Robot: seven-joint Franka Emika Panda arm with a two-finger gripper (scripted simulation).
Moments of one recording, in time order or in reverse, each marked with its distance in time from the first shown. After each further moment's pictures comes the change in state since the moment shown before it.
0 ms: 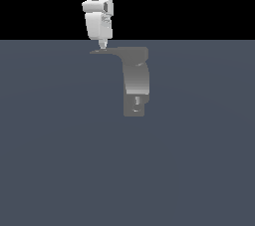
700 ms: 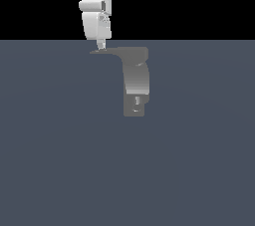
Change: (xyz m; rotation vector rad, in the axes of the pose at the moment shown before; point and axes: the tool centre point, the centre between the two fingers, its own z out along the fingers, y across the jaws) arm -0.001 0.019 0.001 0.001 0.001 0.003
